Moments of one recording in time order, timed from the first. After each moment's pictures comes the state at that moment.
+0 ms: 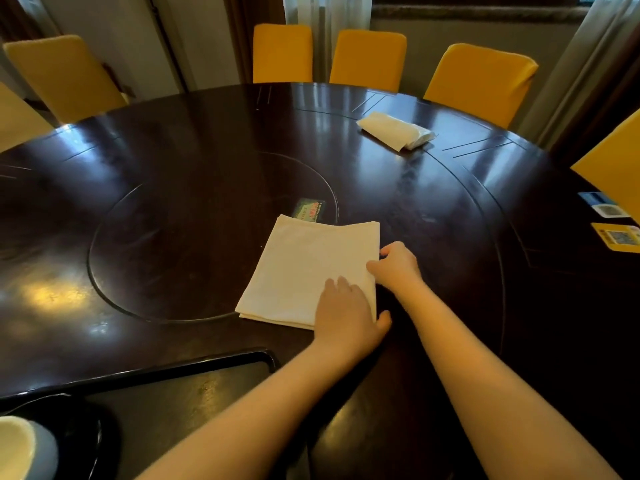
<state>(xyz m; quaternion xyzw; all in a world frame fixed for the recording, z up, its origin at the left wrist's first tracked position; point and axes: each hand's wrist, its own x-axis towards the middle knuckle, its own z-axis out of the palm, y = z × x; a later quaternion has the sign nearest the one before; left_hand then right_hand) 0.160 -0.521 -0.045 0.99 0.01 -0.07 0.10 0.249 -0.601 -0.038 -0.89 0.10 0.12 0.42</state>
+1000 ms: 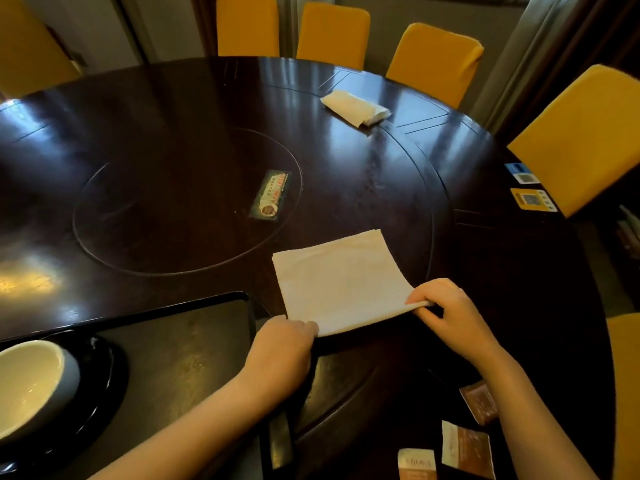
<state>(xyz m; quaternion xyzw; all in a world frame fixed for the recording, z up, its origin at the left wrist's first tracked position) 0.016 -0.498 -0.018 0.98 -0.13 -0.08 0.10 0.083 -0.771 -0.031 -0.93 -0.18 0.00 0.32</state>
